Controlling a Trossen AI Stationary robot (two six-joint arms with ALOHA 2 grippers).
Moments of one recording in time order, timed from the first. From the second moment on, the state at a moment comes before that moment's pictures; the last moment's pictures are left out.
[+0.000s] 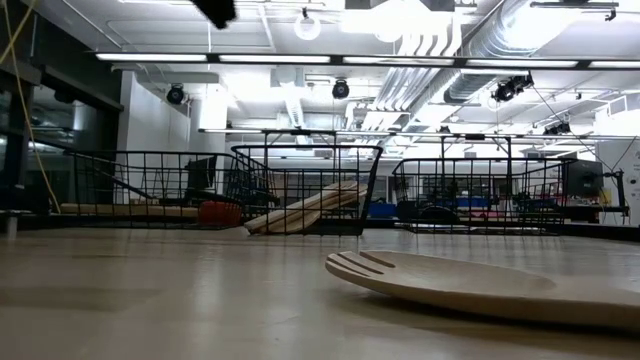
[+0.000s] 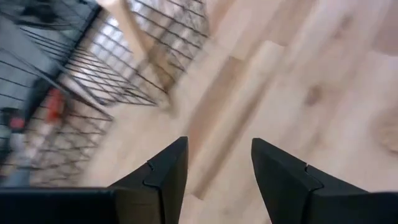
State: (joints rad) left arm -0.47 1.70 1.73 -1.38 -0.64 -0.91; right arm 0.48 1.13 0.98 -0.22 0.08 0.73
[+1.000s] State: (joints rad) left arm -0.81 1.38 1.20 -0.81 -0.84 -1.24; right arm 0.87 1.78 1.26 -0.67 -0.10 1.12
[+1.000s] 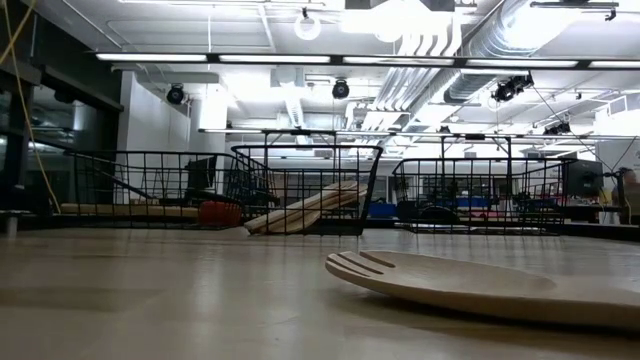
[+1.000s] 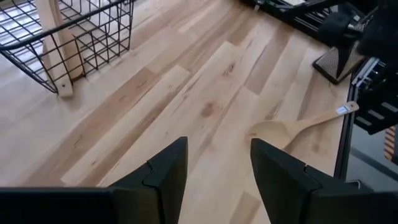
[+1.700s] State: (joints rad) left arm -0.81 1.38 1.20 -0.81 -0.82 -1.27; right arm 0.96 1.91 1.26 -0.48 0.25 1.11
